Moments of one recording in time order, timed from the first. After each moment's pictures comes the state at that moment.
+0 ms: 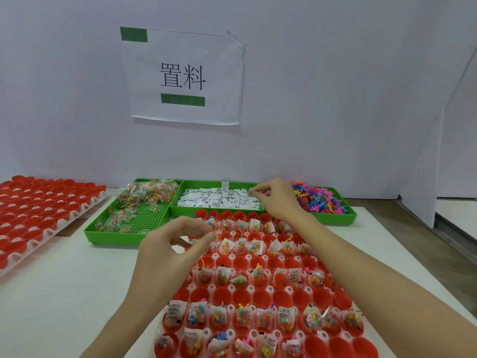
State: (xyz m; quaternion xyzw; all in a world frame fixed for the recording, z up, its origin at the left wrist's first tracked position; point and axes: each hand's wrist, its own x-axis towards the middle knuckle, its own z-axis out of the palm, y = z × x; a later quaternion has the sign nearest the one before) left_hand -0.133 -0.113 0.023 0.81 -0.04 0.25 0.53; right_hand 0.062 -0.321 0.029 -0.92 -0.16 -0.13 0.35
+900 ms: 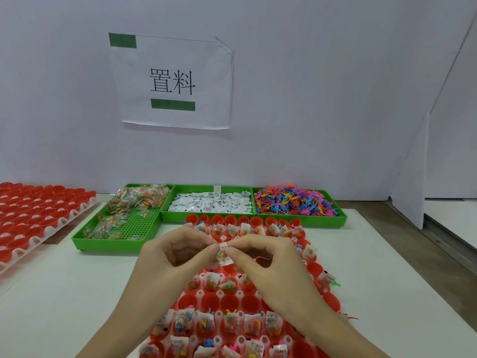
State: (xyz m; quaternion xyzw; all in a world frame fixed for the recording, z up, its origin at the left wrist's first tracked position) left_hand -0.146 -0.129 0.033 0.72 -0.08 0.13 0.67; right_hand -0.120 -0.325 0.031 -0.80 -0.25 -0.08 0.55
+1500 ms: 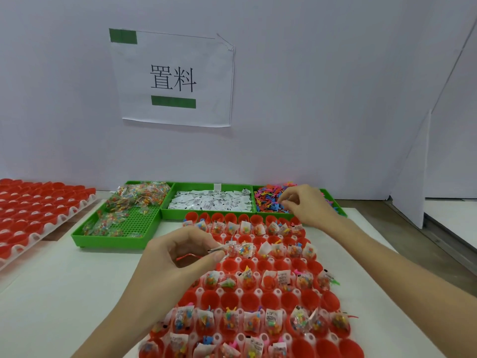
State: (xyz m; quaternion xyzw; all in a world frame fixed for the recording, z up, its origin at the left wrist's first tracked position) left_hand -0.150 -0.132 0.036 0.76 -0.08 0.13 0.63; right_hand 0.039 -0.398 0.046 -0.96 -0.13 -0.10 0.24
